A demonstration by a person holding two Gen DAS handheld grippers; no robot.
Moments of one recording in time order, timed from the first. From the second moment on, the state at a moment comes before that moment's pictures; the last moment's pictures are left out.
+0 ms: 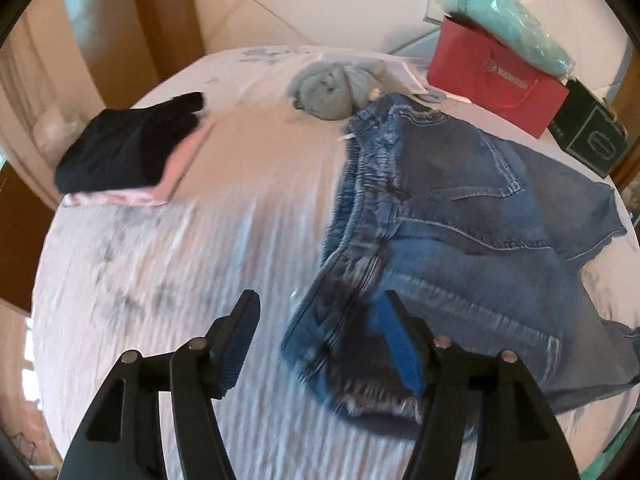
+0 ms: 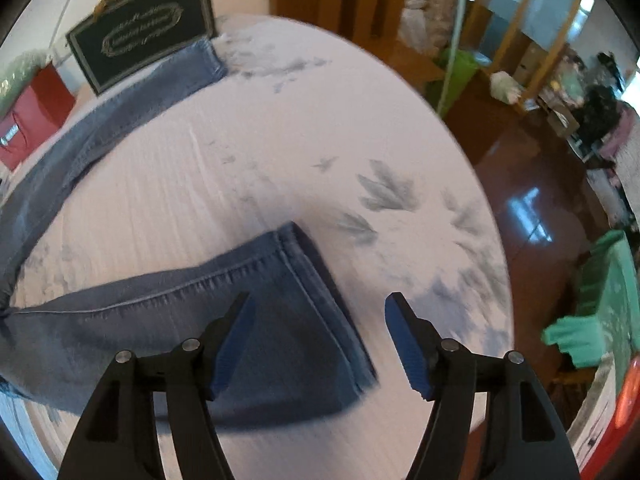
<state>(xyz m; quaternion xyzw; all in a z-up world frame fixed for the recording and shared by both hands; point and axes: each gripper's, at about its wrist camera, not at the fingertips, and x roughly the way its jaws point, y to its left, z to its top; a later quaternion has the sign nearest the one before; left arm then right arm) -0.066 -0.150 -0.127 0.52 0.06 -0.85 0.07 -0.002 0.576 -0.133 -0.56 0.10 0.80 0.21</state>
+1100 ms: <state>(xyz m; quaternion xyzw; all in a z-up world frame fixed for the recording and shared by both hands) -0.064 -0.126 -0.129 0.52 0.06 -0.85 0.09 -0.063 0.607 -0.126 -0.52 0.11 0.81 0.23</state>
